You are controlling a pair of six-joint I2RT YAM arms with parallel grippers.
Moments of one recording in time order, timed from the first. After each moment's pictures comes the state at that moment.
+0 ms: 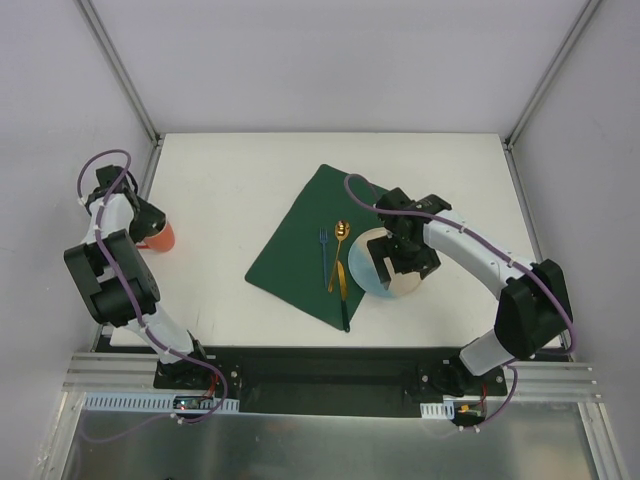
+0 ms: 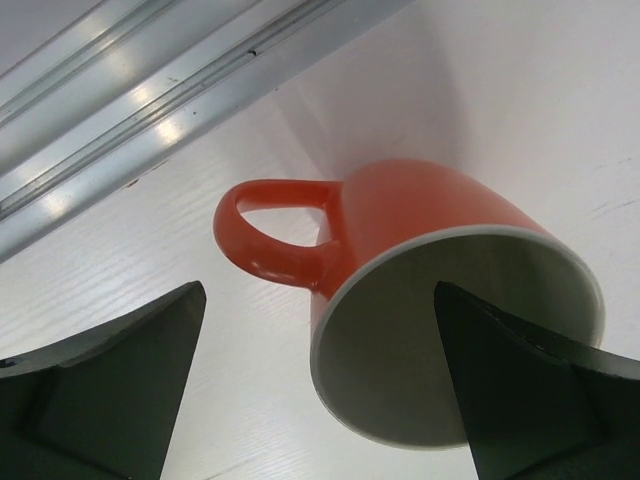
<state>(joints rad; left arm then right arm) 0.46 1.69 1.23 -0.72 -0.18 -0.57 0.59 1.53 1.21 -1.15 0.06 0.26</state>
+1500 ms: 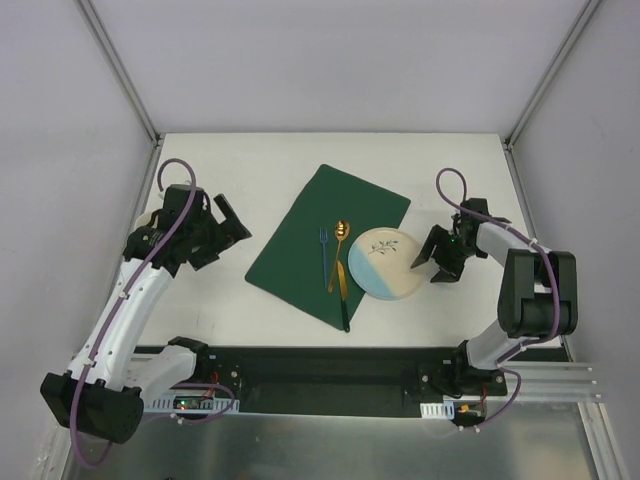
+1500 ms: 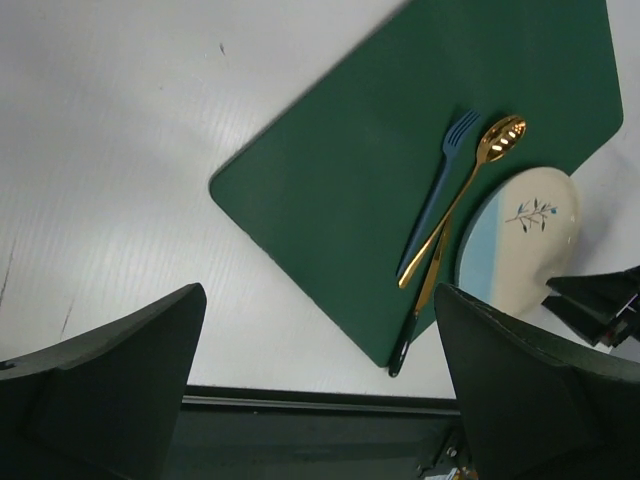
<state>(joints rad) -0.21 1.00 1.05 -0.92 0.02 -0.79 -0.02 1.60 0.88 -0.65 -0.36 0.44</state>
